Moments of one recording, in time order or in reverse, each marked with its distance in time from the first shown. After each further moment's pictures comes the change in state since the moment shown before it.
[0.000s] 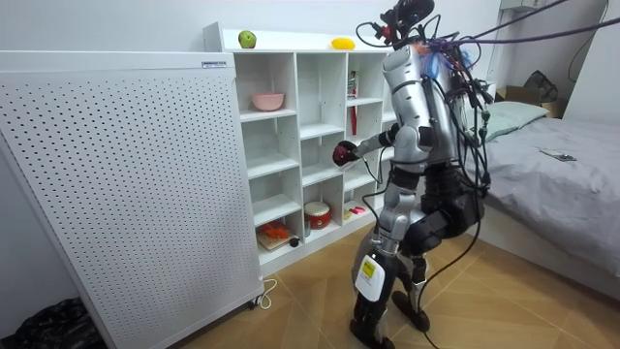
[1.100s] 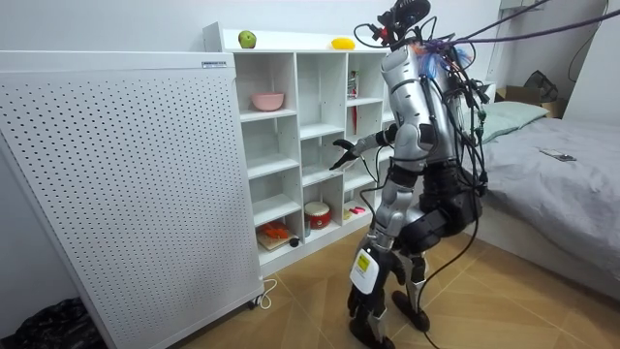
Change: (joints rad) left arm 0.037 0.020 0.003 -0.097 0.008 -0.013 -0.011; right arm 0.000 -0.001 -0.002 -0.053 0.003 -0.041 -0.107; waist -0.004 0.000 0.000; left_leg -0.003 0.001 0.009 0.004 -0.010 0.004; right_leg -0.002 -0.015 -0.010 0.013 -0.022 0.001
